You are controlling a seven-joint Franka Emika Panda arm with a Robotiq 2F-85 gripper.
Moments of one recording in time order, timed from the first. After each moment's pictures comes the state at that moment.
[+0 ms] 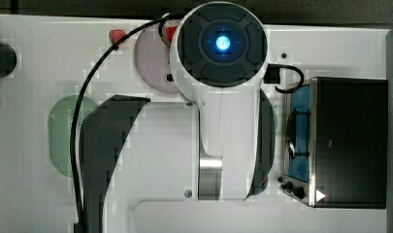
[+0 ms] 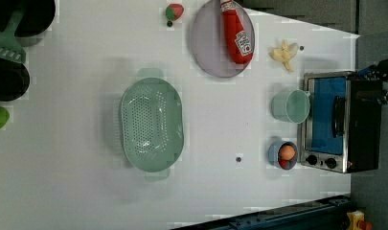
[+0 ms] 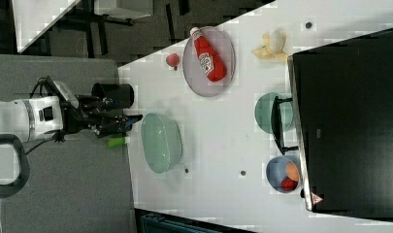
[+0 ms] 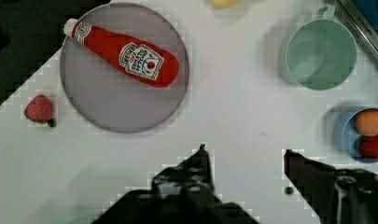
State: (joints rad) arm 0.01 -0.01 -0.01 -1.76 -0.01 0.18 -0.04
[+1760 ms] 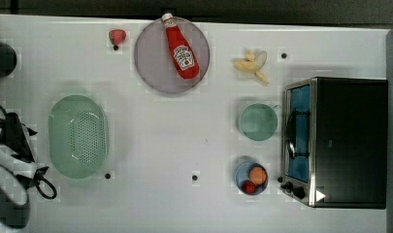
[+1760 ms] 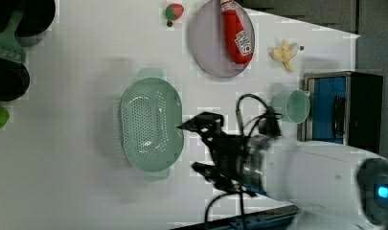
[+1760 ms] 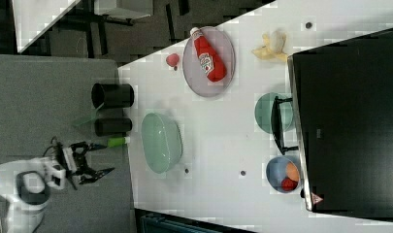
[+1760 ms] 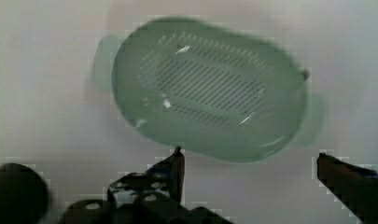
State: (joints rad) arm 0.11 0.10 0.62 -2.01 -0.01 0.59 1.17
